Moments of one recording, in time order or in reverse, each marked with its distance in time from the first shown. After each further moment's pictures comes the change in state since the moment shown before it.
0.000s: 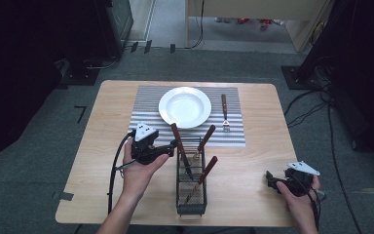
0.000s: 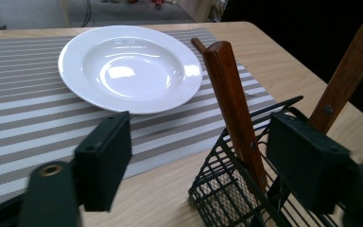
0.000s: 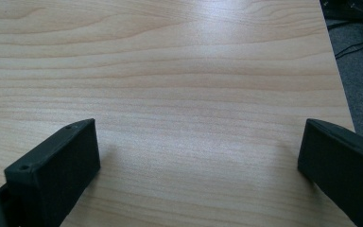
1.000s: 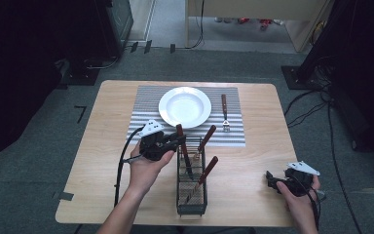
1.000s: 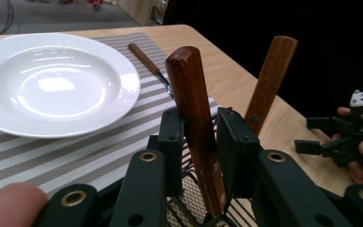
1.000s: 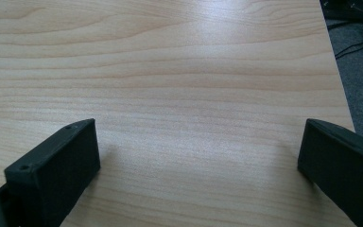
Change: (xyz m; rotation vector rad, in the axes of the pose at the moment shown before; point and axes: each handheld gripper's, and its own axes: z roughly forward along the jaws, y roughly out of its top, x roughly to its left) left arm -0.009 0.010 0.013 -0.001 -0.256 0.026; right arm 0.000 0.000 0.000 0.000 0.000 -0.001
